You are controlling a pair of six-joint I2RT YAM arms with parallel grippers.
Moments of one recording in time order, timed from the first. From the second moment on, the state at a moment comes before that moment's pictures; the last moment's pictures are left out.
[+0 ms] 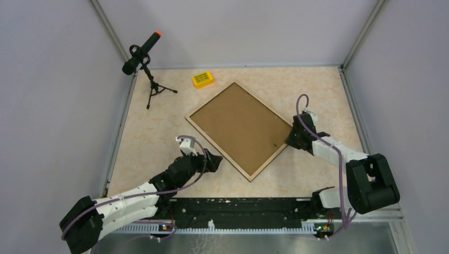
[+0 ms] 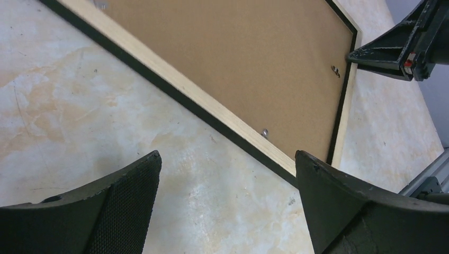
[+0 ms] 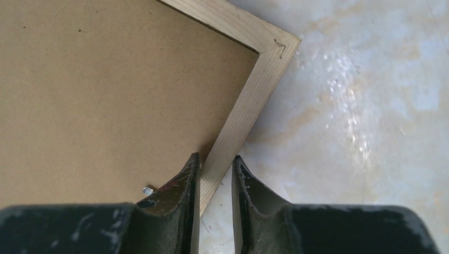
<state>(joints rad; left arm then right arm) -0.87 0.75 0.10 0.34 -0.27 -0.70 0.29 1.32 0.60 -0.21 0.17 0.68</state>
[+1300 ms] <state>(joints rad) -0.85 0.80 0.10 0.37 -0.23 -0.70 0.36 1.66 1.06 -0.60 0.12 0.90</state>
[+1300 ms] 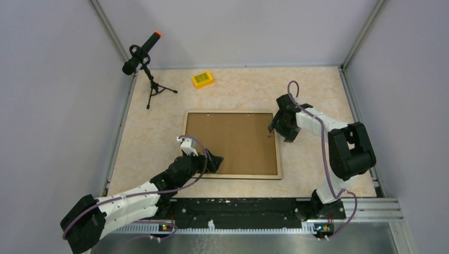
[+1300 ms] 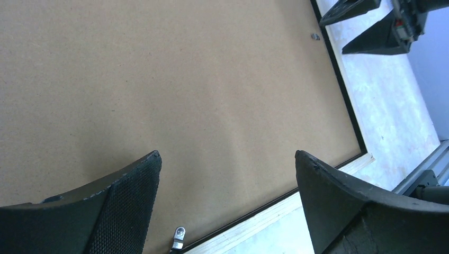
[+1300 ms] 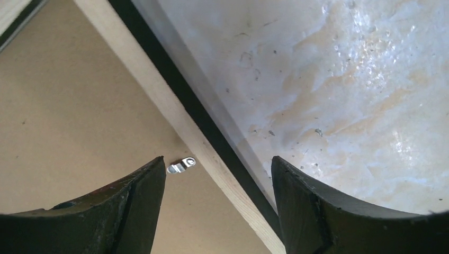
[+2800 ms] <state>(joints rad) -0.17 1.13 0.44 0.08 -0.20 -0.73 0.38 1.71 1.05 -0.51 0.09 0.55</state>
